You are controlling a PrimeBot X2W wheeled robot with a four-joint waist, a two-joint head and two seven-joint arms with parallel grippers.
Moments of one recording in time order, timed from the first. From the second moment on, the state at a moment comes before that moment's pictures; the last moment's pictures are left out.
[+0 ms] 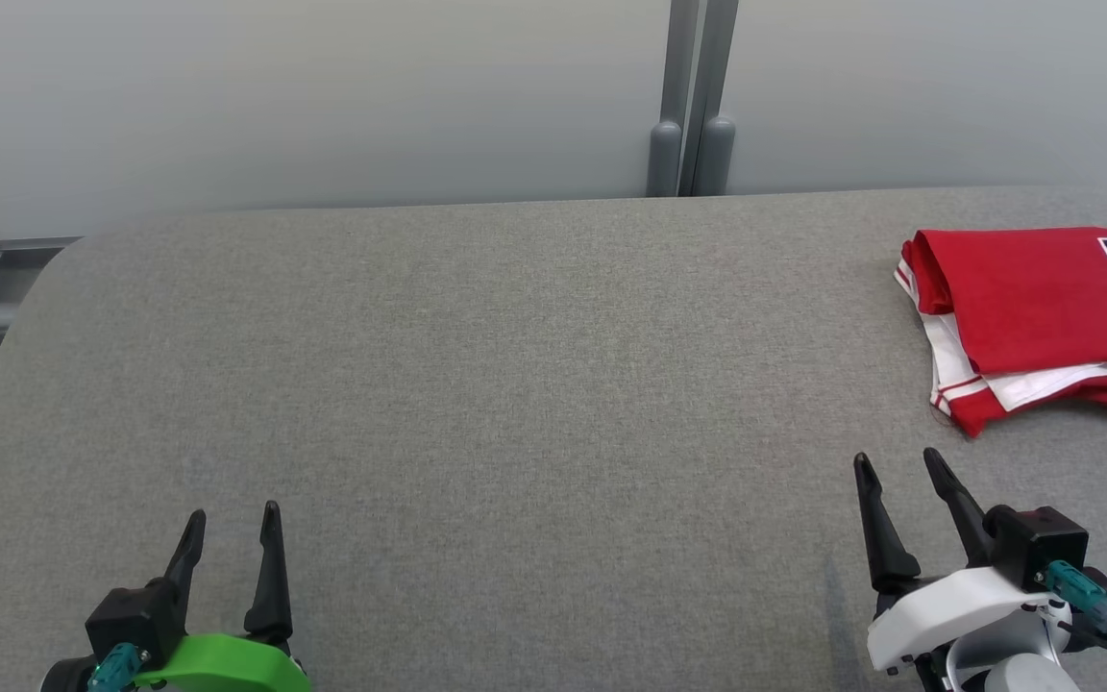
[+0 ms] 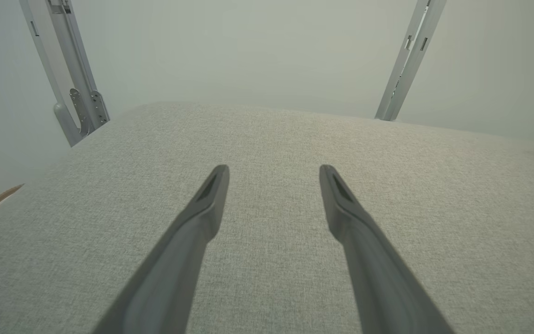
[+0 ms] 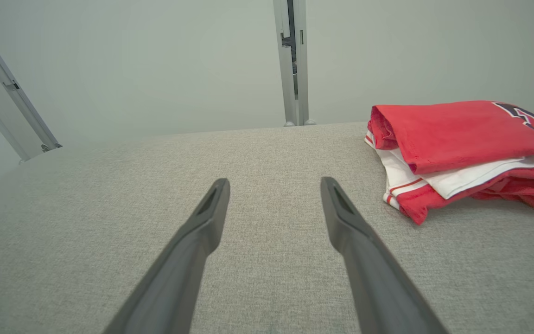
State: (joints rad) left arm -0.02 0.10 -0.03 0.34 -0.26 -0.09 -0.26; right arm -0.02 -0.06 0.01 0.22 0.18 0.13 -0.21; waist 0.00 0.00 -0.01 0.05
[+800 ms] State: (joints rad) left arm 0.00 0.09 0.00 0.39 -0.44 -0.09 -0.17; right arm 0.01 -0.05 0.01 0.26 0.39 0.13 -0.18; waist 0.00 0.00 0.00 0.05
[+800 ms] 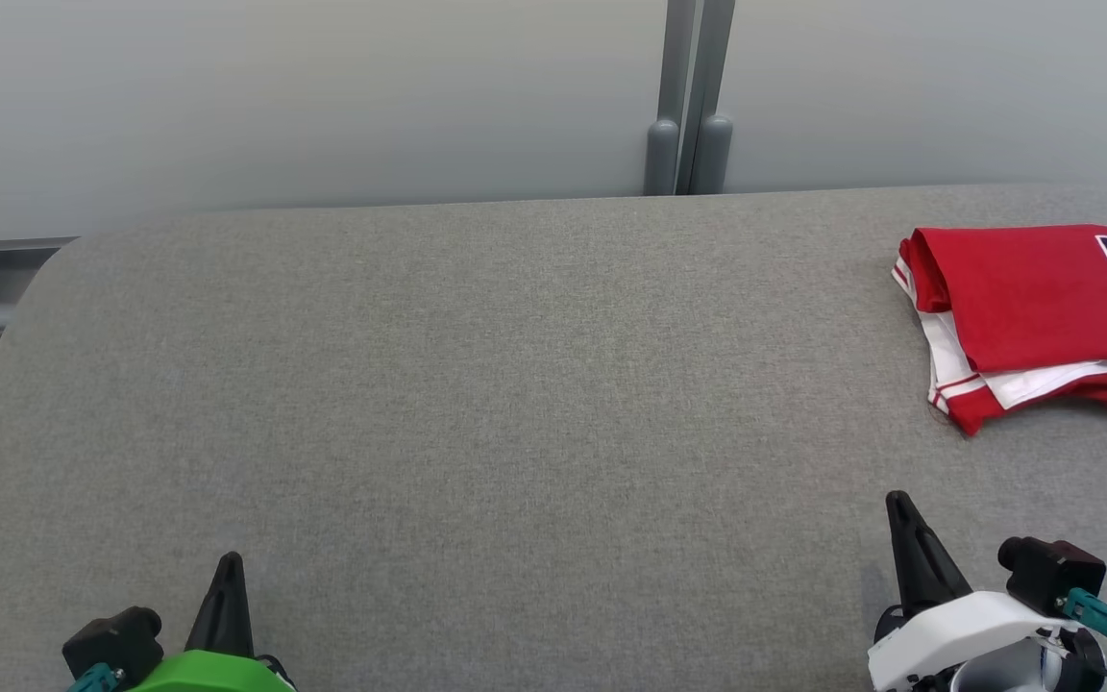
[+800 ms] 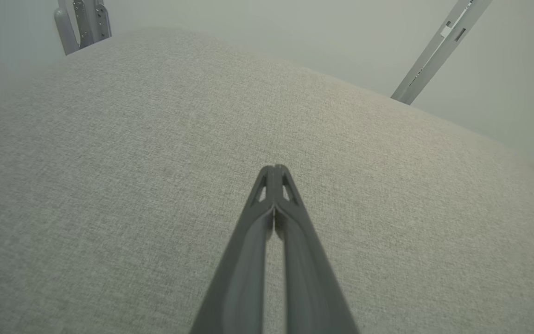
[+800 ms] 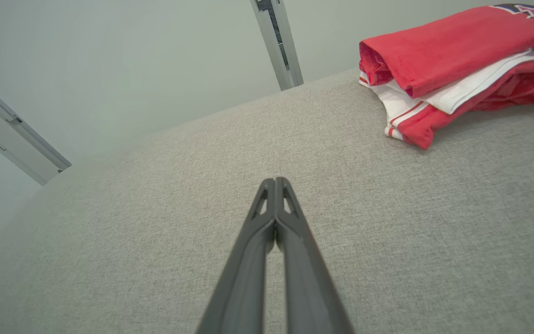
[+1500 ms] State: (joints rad) left arm -0.03 0.08 0.05 0.37 -0.75 -0.10 -0.06; right arm 0.01 -0.05 0.01 0.22 0.71 0.13 -0.15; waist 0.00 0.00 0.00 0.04
